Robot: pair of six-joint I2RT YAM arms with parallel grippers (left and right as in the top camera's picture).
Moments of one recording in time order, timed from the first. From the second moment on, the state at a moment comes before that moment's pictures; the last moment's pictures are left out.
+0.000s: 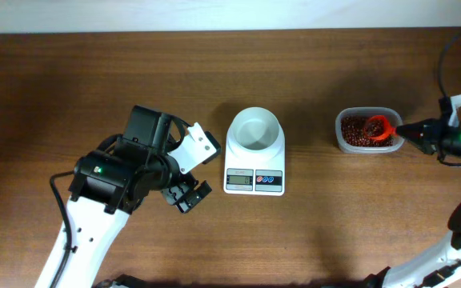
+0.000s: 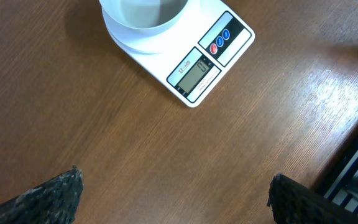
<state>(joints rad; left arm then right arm) -0.34 1.22 1.28 -1.19 0.24 0.54 -0.66 1.99 1.48 -1.20 -1.05 -0.37</state>
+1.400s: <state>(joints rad) -0.34 1.22 1.28 -1.19 0.24 0.54 -0.06 1.99 1.48 -1.13 -1.35 -0.50</state>
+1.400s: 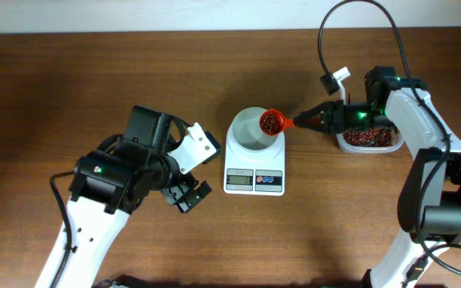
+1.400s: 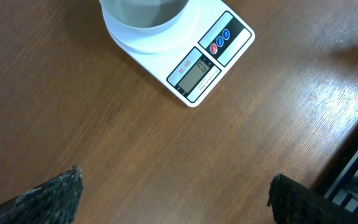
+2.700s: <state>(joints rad) -0.34 1.22 1.28 -1.19 0.24 0.54 0.03 1.99 1.47 -0.79 -1.15 -0.32</state>
